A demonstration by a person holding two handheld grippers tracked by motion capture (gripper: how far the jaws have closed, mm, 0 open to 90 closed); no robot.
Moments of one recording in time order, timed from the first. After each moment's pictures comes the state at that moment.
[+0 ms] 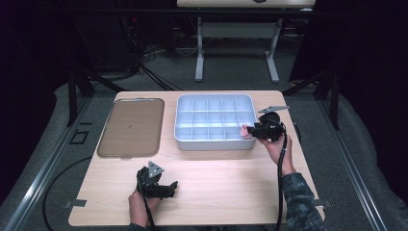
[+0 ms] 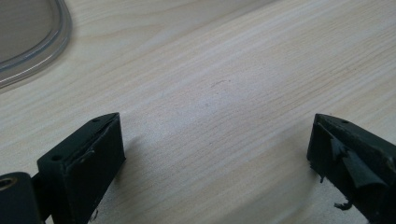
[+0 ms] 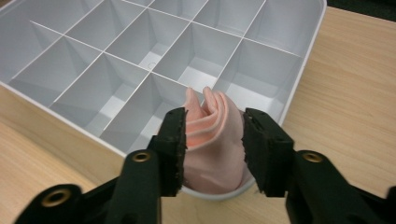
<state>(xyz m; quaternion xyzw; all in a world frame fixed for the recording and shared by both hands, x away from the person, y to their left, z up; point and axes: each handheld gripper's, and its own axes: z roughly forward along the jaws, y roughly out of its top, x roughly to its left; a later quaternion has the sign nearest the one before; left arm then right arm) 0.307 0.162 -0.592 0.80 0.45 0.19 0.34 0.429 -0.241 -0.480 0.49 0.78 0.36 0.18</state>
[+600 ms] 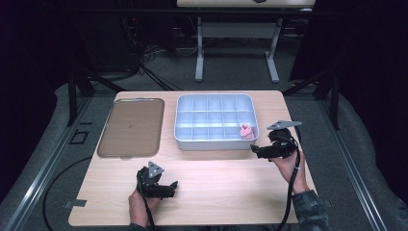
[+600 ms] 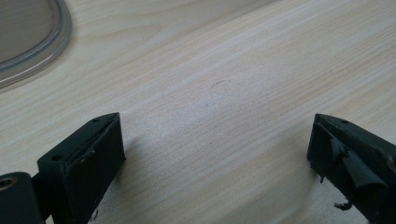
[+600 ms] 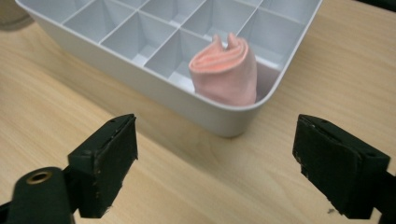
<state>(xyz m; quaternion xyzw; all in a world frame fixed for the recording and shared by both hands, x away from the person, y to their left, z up) 0.307 0.162 -0.592 0.80 0.45 0.19 0.34 0.366 -0.255 -0.477 0.46 0.80 0.34 0.19</state>
